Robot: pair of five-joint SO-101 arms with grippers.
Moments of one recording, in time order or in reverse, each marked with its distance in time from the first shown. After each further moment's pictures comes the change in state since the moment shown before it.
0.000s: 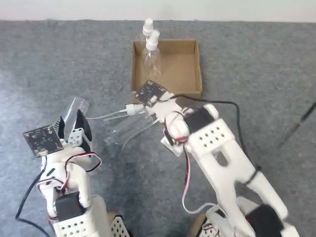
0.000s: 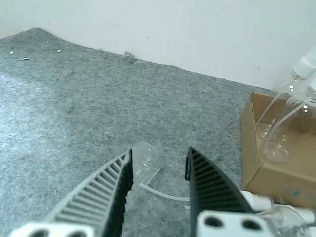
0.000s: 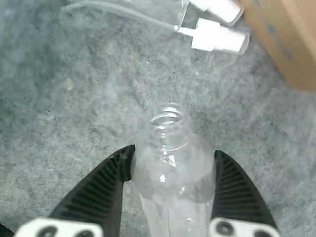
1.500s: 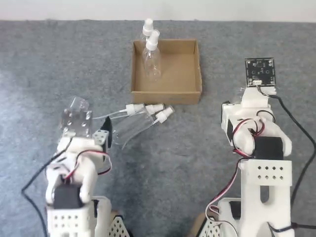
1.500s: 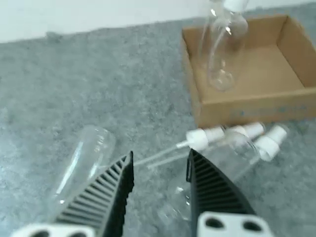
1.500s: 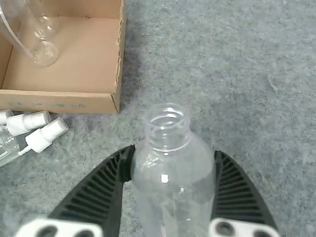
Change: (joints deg) left arm 14.2 16.2 -13.4 9.8 -13.2; right arm 32.8 -24.1 10.5 -15.2 -17.8
